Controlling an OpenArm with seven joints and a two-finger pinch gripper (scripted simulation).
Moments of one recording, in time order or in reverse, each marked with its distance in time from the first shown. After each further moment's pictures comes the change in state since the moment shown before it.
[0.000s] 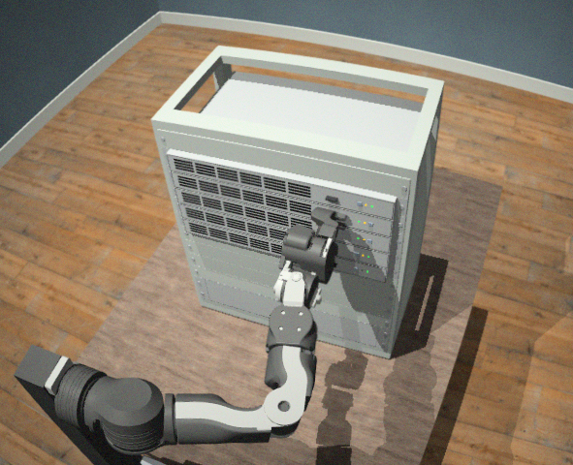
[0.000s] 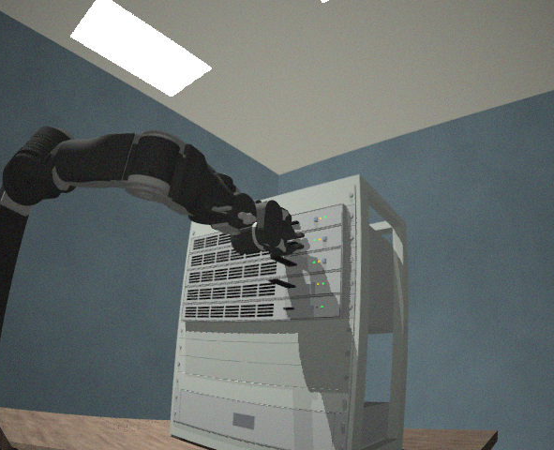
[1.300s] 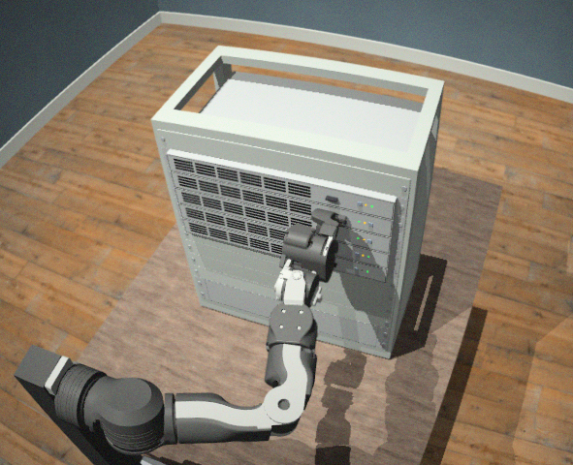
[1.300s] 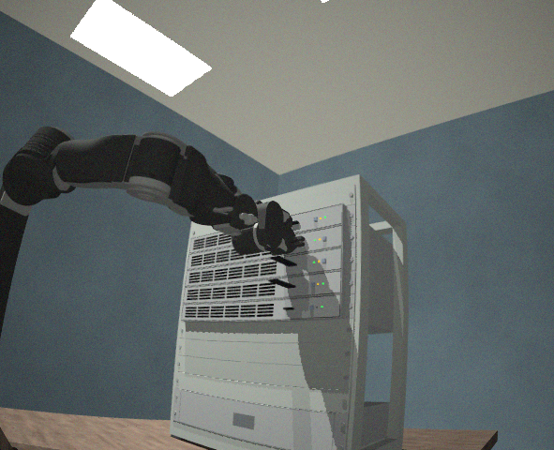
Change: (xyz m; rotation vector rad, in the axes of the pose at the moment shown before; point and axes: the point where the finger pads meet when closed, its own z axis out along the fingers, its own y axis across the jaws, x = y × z) arm 0.001 0.000 0.003 0.001 0.004 -0.003
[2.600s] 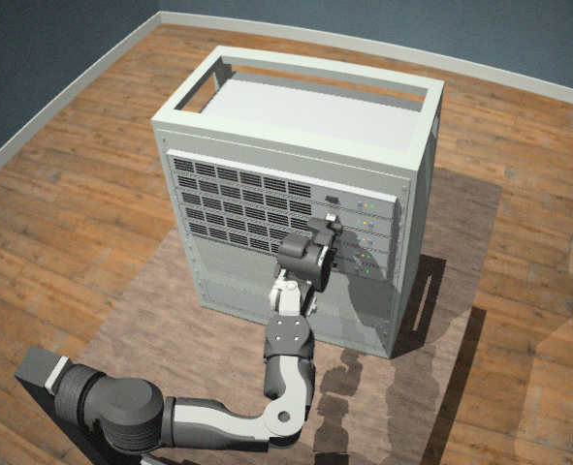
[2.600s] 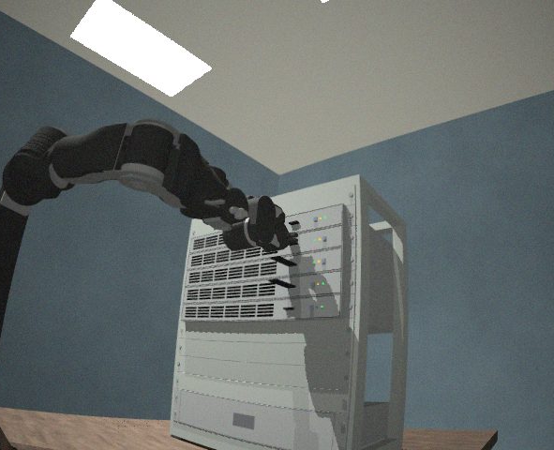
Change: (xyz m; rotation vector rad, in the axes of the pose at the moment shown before) arm 0.000 0.000 -0.023 0.006 -0.002 -0.007
